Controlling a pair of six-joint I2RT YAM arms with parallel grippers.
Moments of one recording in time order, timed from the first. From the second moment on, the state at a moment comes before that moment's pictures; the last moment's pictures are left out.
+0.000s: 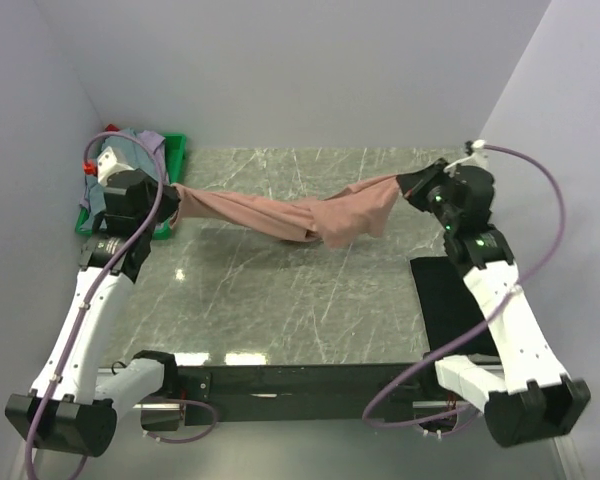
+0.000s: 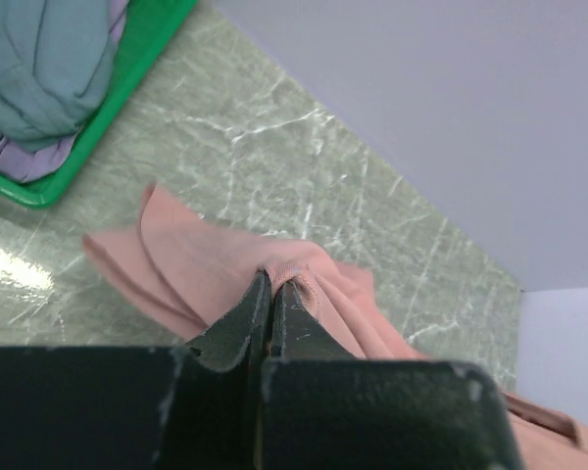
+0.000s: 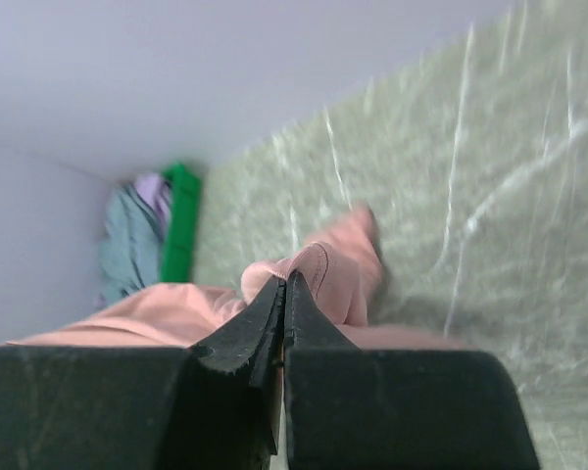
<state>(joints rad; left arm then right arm) -0.15 1.01 1.10 -0.45 -0.23 -0.80 0.15 1.07 1.06 -0.25 -0.07 0.72</state>
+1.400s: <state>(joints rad) 0.27 1.33 0.93 -0.19 0.36 -0.91 -0.10 1.18 0.83 -0.12 -0.31 0.80</state>
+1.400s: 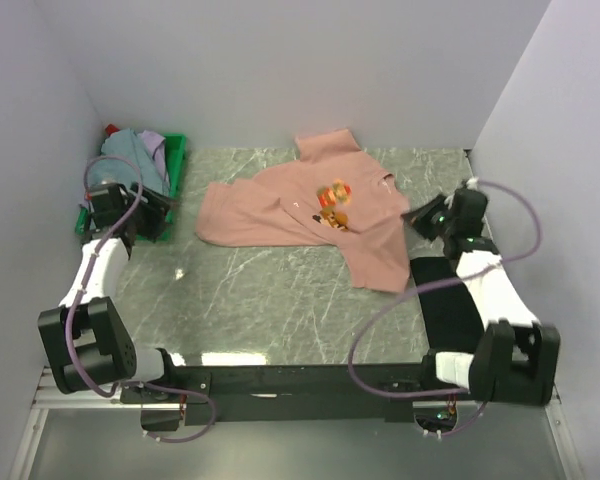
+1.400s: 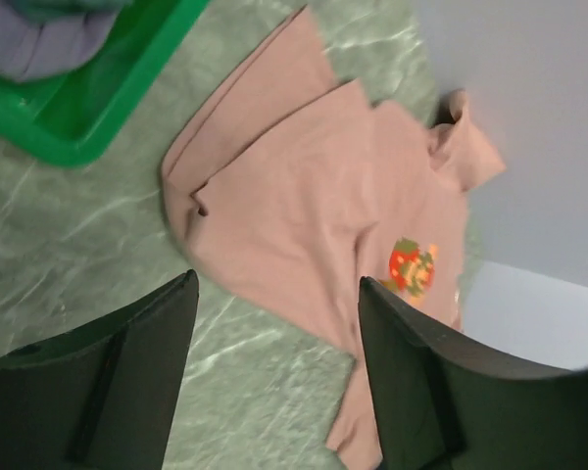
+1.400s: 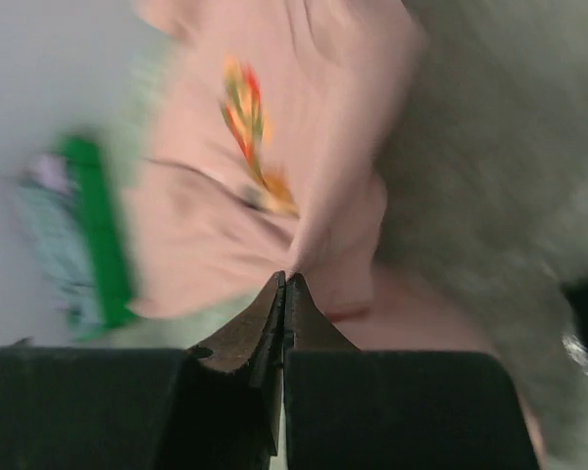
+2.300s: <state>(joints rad) -0.26 2.23 1.95 -0.61 -0.37 -0.87 -0.10 1.33 0.71 -0.01 -0.38 0.77</state>
